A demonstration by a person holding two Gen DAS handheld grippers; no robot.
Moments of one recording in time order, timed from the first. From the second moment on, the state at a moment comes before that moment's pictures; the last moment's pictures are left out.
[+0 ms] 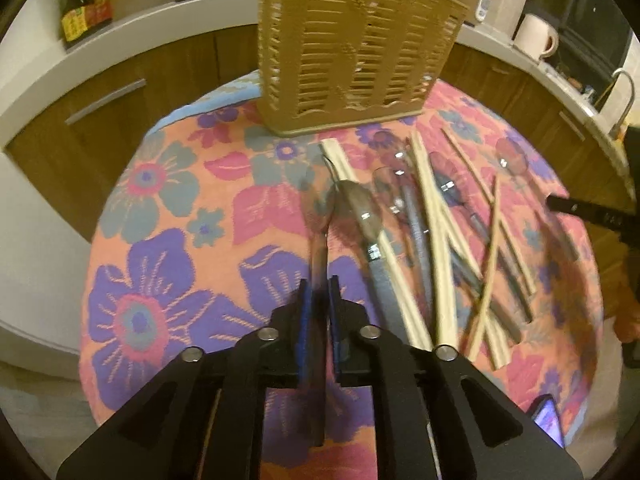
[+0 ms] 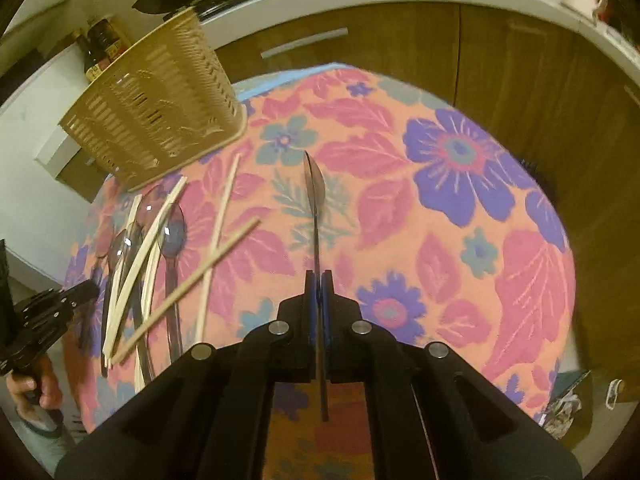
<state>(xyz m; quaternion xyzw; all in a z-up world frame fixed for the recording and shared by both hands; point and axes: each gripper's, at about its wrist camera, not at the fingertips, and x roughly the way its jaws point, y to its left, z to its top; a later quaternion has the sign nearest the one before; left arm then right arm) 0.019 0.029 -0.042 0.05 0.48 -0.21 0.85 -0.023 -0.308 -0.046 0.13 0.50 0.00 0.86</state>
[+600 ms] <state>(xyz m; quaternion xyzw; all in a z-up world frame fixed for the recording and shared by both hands) 0.052 0.006 -0.042 0.10 0.51 -0.21 0.83 0.017 -0.316 -0.057 0.08 0.57 0.00 0.82</state>
